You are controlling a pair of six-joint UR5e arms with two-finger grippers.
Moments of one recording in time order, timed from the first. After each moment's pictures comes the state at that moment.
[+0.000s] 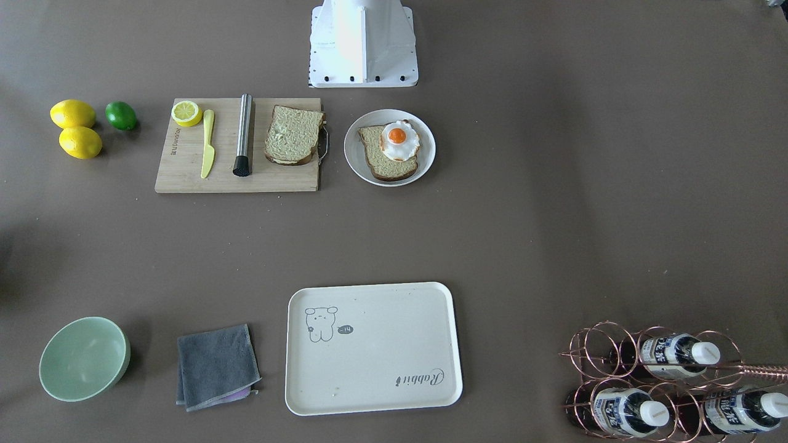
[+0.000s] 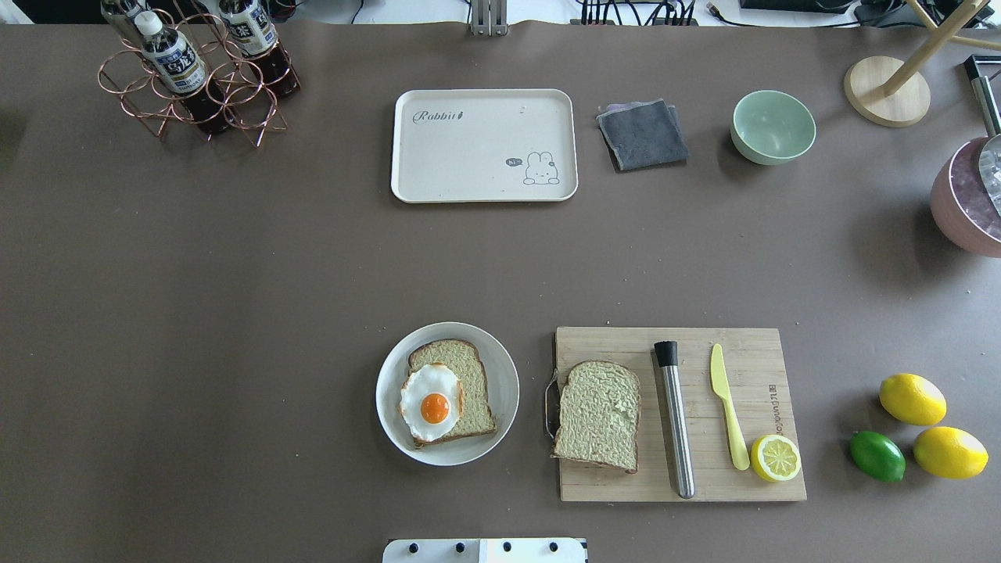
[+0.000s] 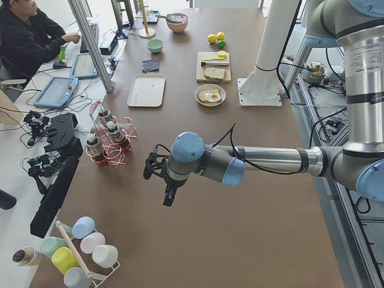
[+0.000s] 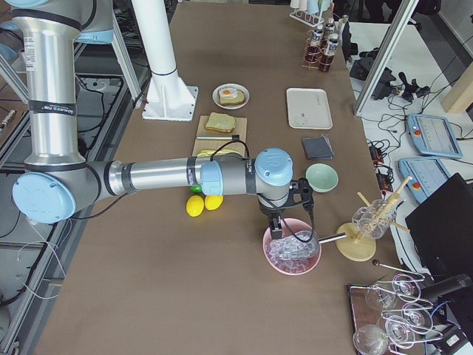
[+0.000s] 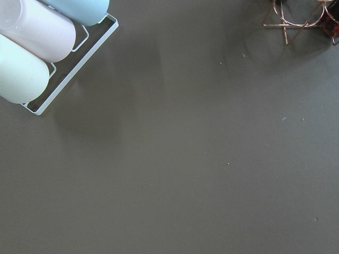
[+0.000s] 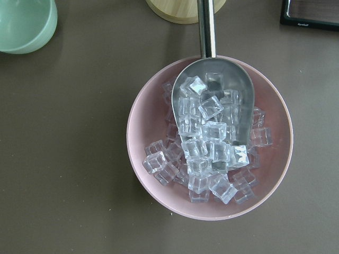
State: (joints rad) left arm -1.60 -1.40 -1.77 -1.90 -2.39 -0.10; right arm 1.58 -1.58 1.74 -1.60 2.42 -0.10
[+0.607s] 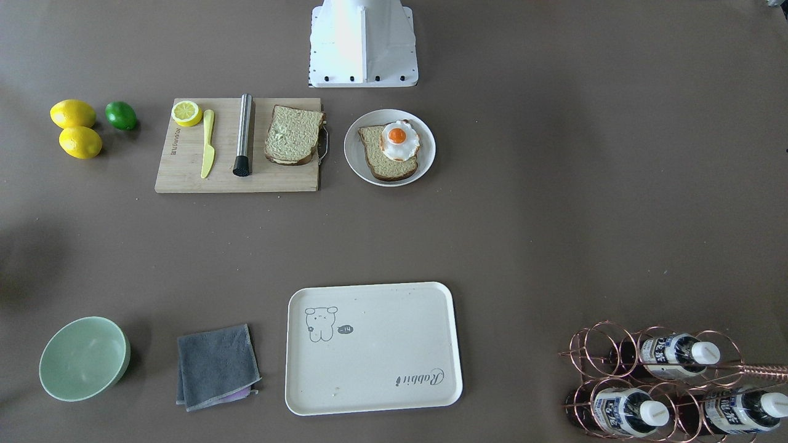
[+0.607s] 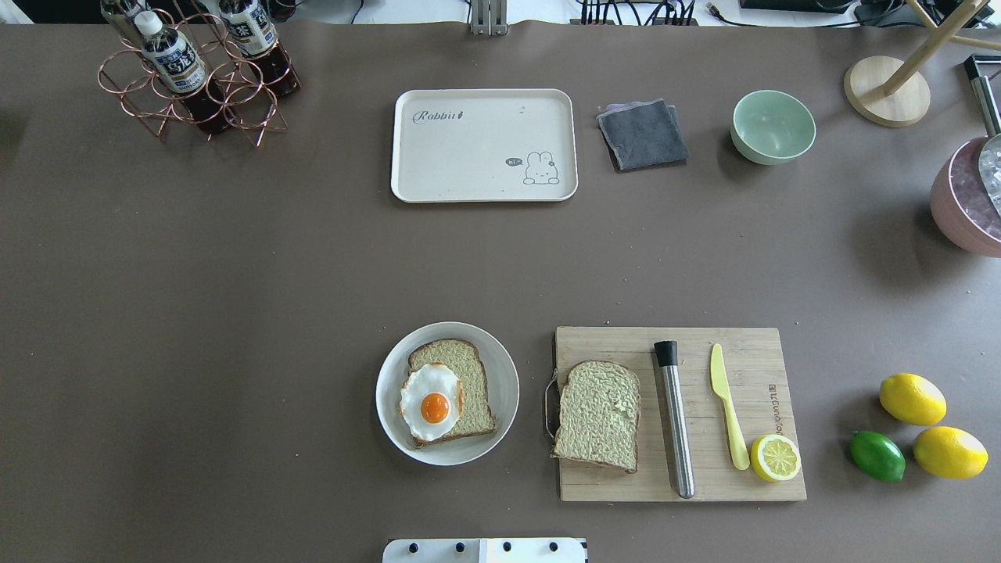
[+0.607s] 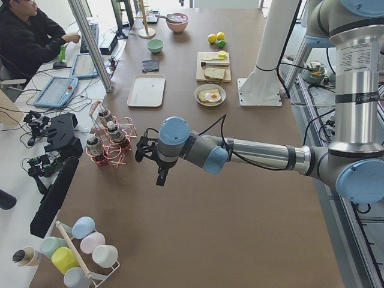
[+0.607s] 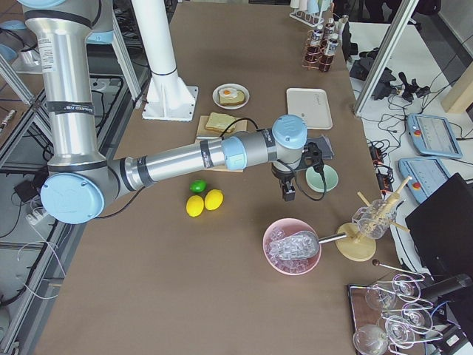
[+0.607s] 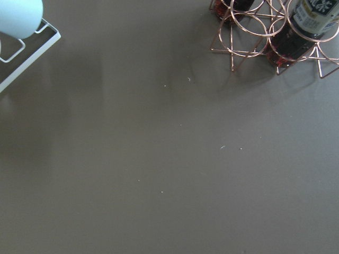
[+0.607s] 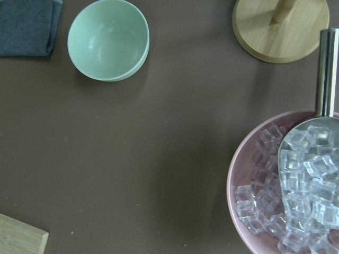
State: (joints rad) left arm -1.46 -1.50 -1.77 -1.98 -2.43 -0.40; right arm 1.44 -1.50 1.81 -1.54 2.49 0.12
